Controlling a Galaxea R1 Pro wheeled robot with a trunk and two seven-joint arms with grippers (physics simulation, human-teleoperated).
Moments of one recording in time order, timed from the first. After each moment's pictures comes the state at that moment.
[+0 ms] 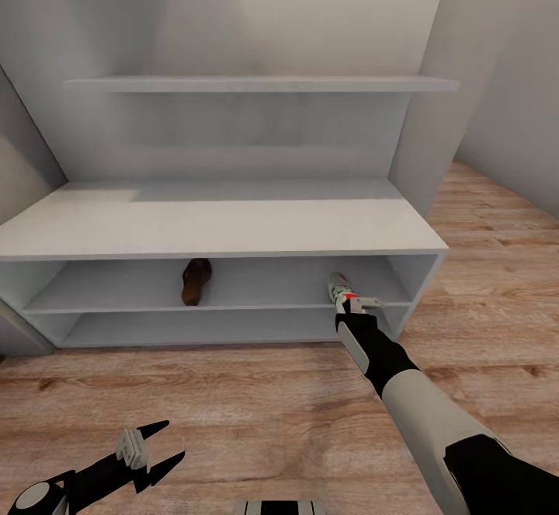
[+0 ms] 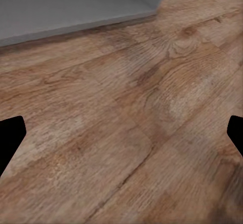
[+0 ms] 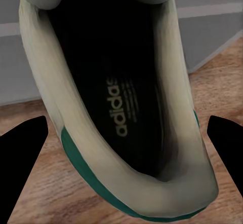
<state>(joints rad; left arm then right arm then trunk) -0.29 0.31 0.09 -0.66 0.13 -0.31 -1.10 -0.90 0.08 0.23 -0.61 -0.32 0.49 -0.52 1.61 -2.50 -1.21</state>
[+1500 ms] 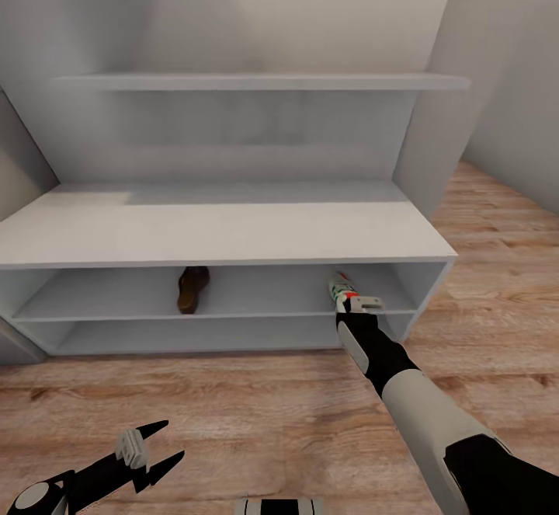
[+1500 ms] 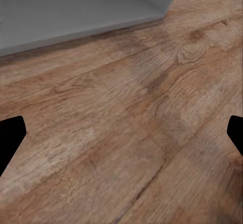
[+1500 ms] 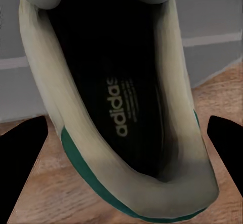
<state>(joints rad) -0.29 0.31 0.09 -0.66 0.13 -0.31 -1.10 -0.90 0.08 0.23 -0.61 -0.30 0.49 -0.52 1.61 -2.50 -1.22</state>
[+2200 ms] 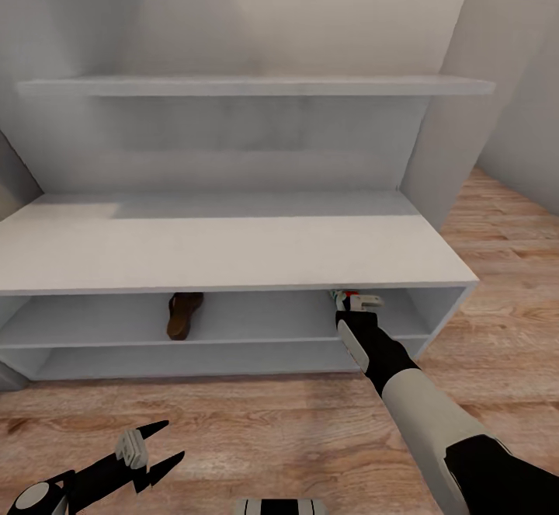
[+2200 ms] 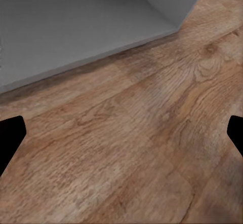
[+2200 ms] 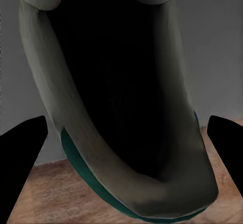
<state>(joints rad) -0.29 0.31 0.09 -0.66 0.13 -0.31 -1.10 -0.90 0.08 0.23 -0.63 -0.30 0.50 -0.52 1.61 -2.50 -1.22</state>
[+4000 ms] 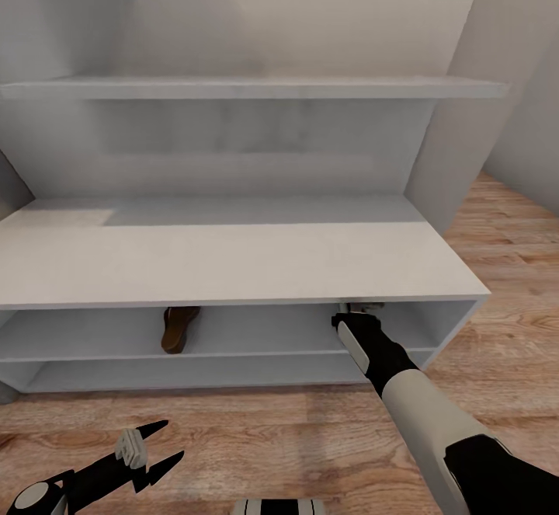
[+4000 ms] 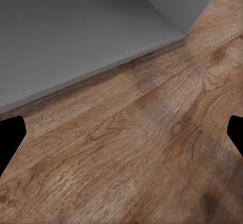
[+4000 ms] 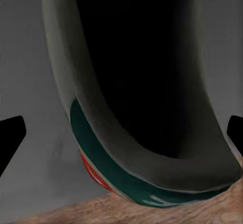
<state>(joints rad) -0.29 0.31 0.09 -0.66 0.13 -0.31 -1.10 -0.90 0.08 0.23 -0.61 -0.32 0.49 -0.52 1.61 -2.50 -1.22</state>
